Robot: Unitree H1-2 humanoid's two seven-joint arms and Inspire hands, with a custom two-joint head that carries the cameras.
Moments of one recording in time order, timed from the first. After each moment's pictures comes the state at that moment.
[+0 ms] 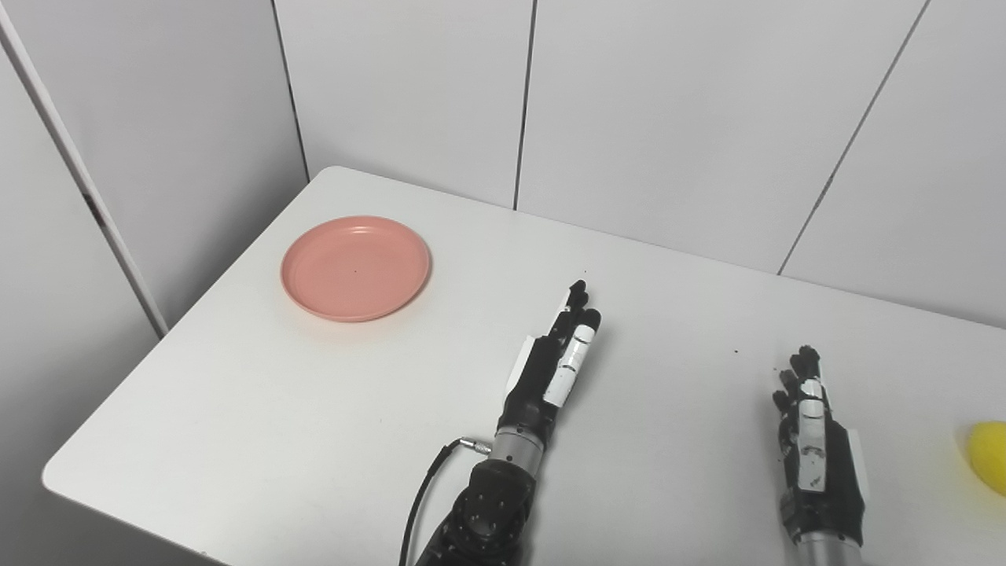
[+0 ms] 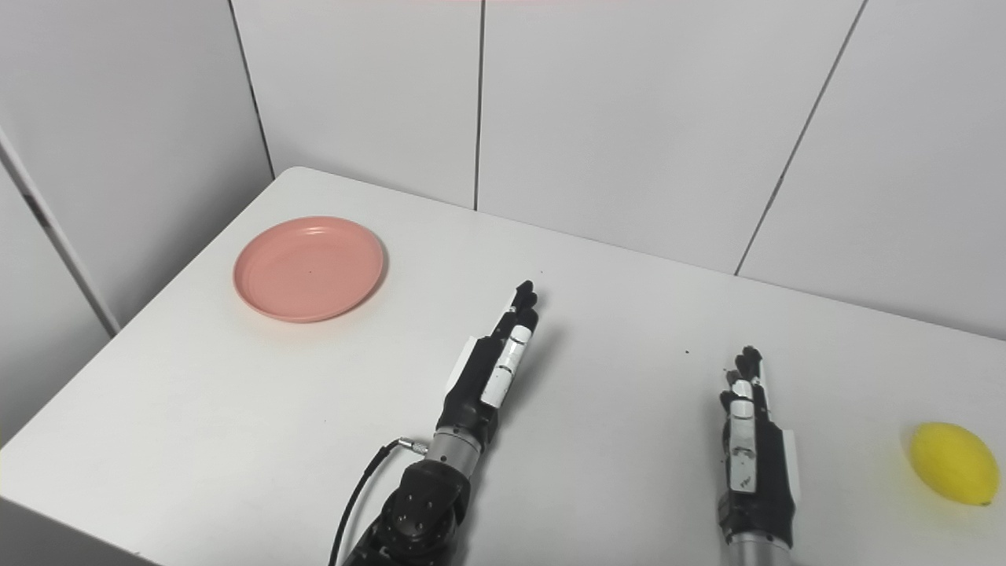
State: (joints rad) left arm -0.18 -0.18 -0.10 0.17 0.04 -0.10 0.11; right arm -0.16 0.01 0.02 0.10 0.05 -0.05 0.01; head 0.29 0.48
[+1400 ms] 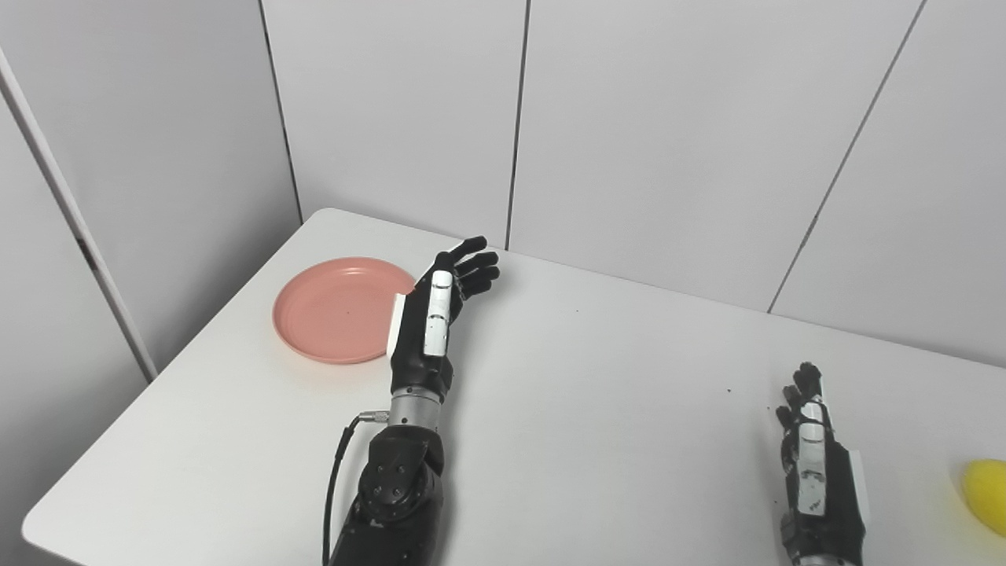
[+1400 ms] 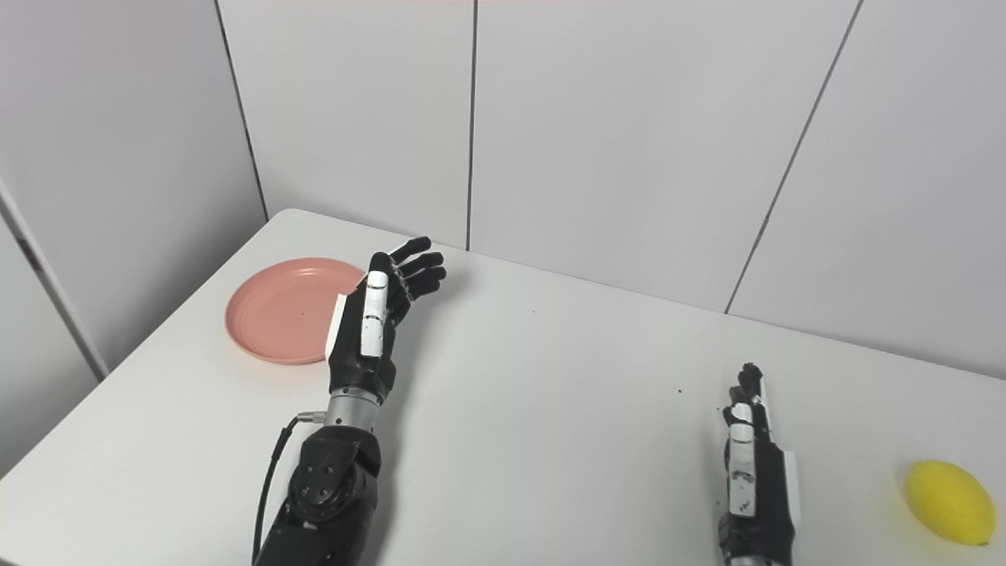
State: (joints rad) left arm -0.29 -0.04 0.15 0.08 -0.06 -0.18 0.13; right arm -0.21 0.03 0.02 0.18 0.04 -0.17 0.00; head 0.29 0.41
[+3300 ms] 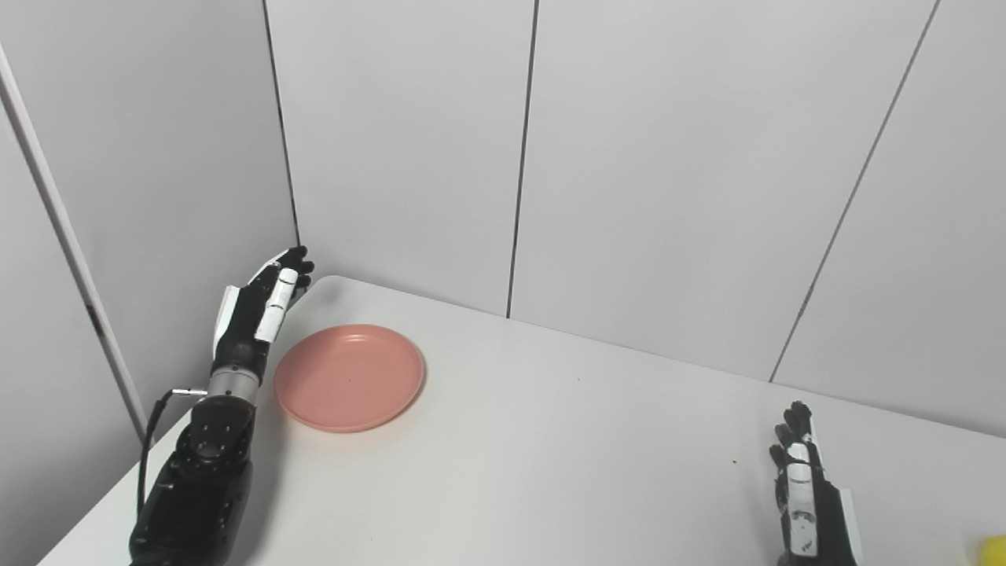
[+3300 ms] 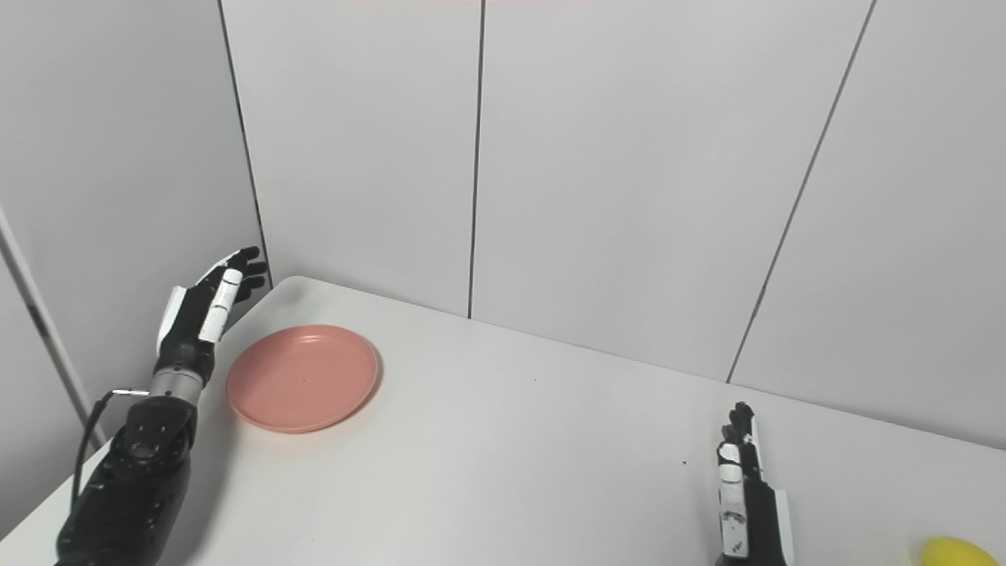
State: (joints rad) left arm -0.40 0.45 0.30 0.38 -0.06 -0.10 0.06; right arm -0.31 0.04 0.02 0.33 0.03 -0.28 -0.01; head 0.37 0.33
